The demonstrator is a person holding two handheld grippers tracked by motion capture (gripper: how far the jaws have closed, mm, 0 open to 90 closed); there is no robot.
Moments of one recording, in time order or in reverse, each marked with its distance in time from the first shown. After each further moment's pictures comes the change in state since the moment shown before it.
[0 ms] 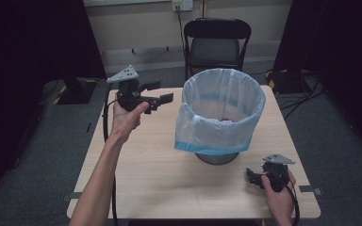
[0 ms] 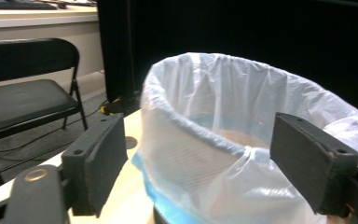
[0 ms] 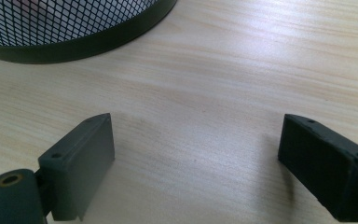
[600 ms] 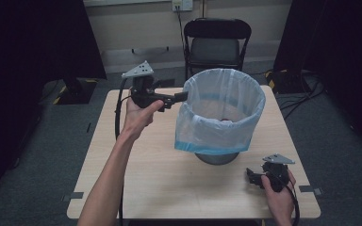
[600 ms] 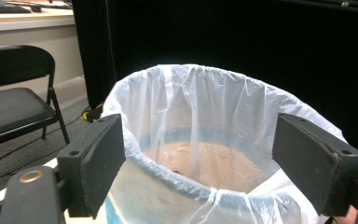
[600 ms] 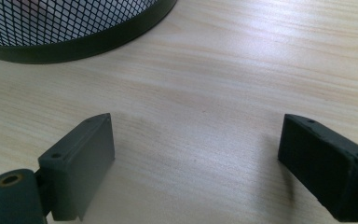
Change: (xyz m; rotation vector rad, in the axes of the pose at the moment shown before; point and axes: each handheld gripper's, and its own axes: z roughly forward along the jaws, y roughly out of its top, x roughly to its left) left arm -0.020 0.016 0.029 -0.009 -0.076 0.012; right arm 0.000 0.000 0.000 0.000 0.000 0.000
